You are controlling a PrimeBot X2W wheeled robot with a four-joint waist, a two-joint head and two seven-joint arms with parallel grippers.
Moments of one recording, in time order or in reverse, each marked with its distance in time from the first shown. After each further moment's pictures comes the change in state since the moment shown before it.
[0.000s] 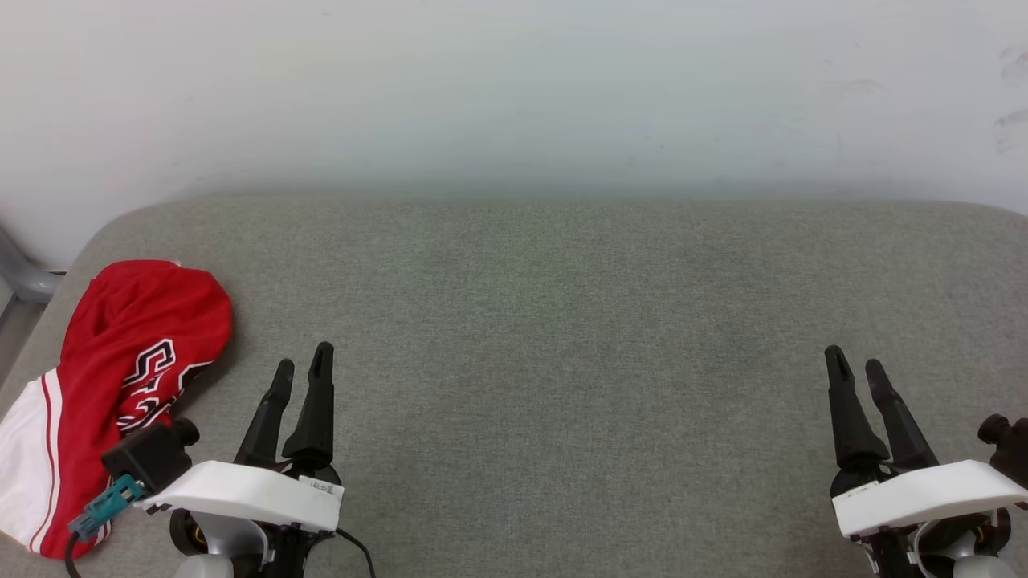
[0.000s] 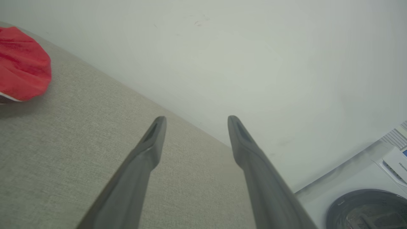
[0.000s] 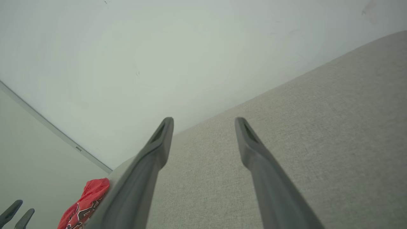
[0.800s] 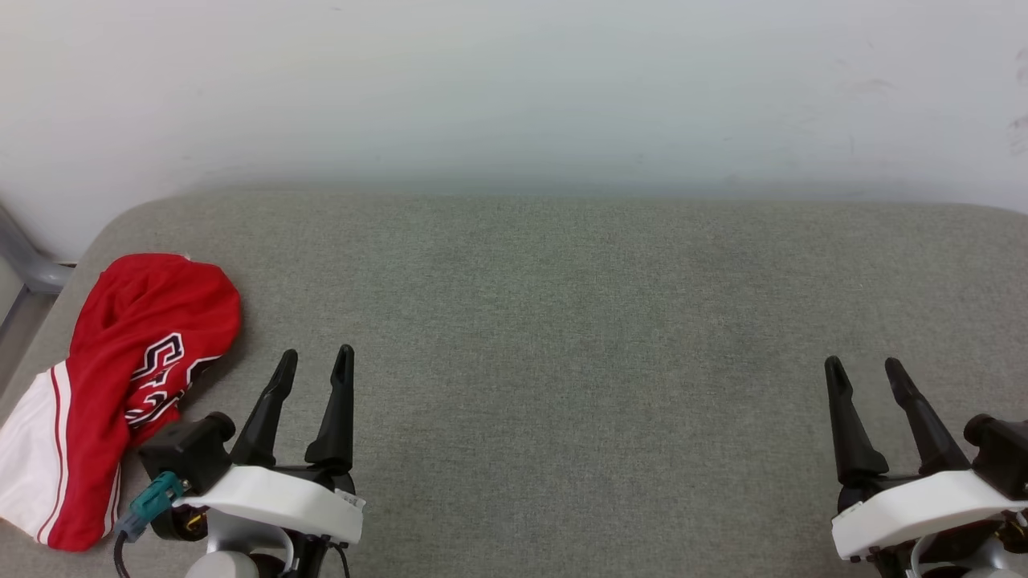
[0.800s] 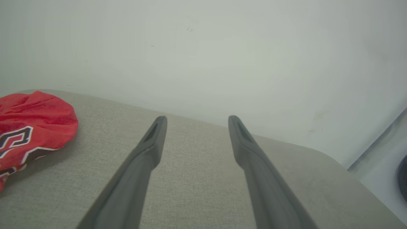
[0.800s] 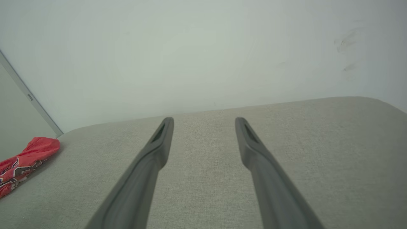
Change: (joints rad) left arm 0.001 0.018 -0.036 -0.007 0.336 0.000 -0.074; right arm 0.047 0.000 -0.015 -0.117 -0.379 0.000 0.037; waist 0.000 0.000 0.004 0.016
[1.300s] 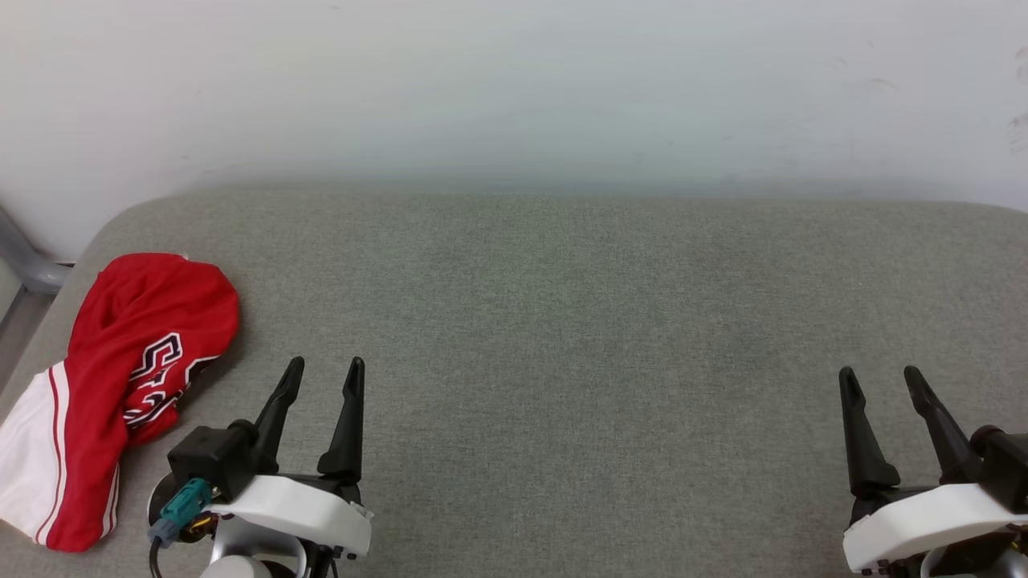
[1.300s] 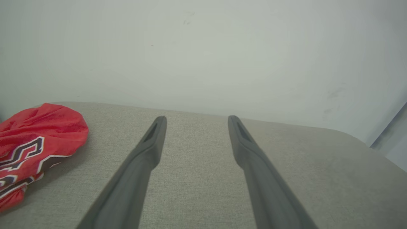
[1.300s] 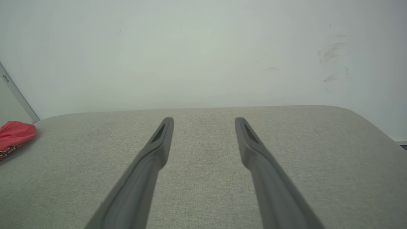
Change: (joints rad) left arm 0.000 0.002 -0.010 0.039 0.148 0.000 -0.038; right arm 0.038 0.000 -0.026 -0.046 -0.113 0.000 0.004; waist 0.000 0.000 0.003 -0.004
